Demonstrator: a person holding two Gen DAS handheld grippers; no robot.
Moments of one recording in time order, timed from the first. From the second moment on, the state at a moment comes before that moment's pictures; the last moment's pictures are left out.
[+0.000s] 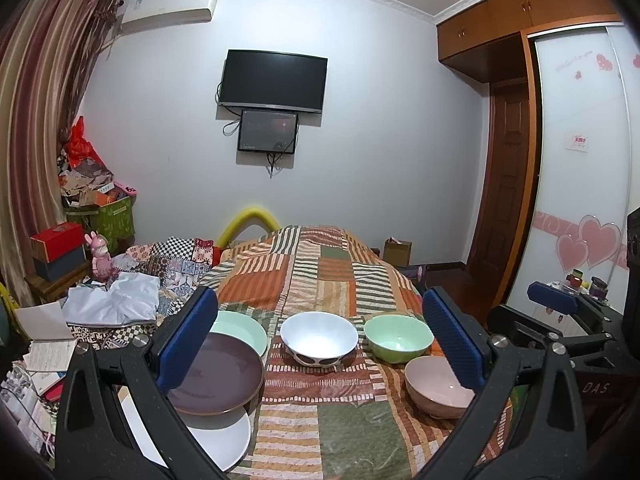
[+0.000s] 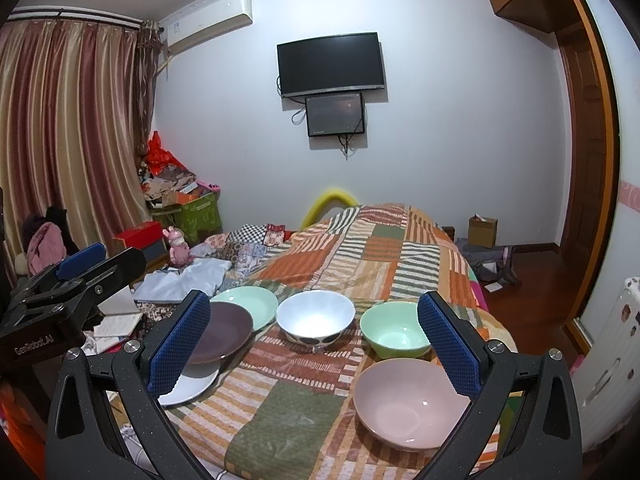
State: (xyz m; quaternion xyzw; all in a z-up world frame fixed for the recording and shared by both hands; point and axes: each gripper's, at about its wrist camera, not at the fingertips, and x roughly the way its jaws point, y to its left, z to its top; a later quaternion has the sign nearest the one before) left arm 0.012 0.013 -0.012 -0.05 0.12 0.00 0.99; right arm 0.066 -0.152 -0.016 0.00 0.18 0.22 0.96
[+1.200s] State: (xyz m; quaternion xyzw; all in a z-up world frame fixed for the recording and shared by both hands) left arm 0.119 0.202 -0.147 -0.10 0.33 0.12 0.93; right arm 0.173 -0.022 -0.110 -0.03 0.36 0.31 0.88
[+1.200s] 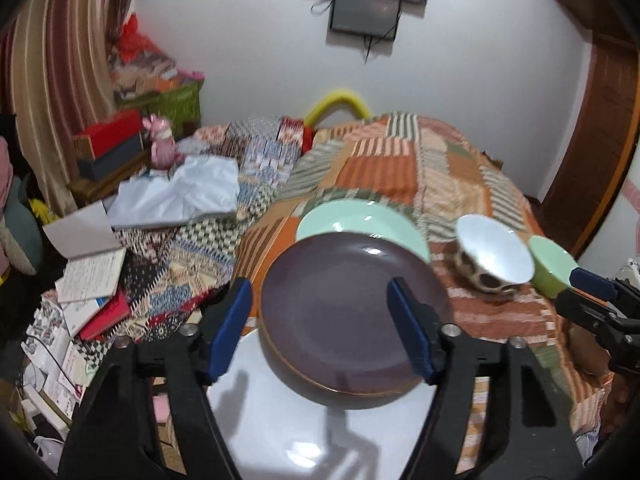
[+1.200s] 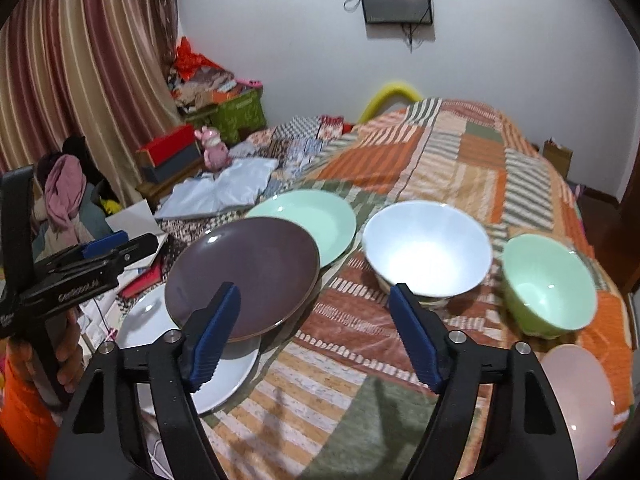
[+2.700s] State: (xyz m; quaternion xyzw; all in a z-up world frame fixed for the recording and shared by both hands) left arm 0.180 0.273 -0.233 -0.20 0.45 0.03 0.87; right arm 0.235 0.042 -0.189 0.00 0.49 0.33 0.81
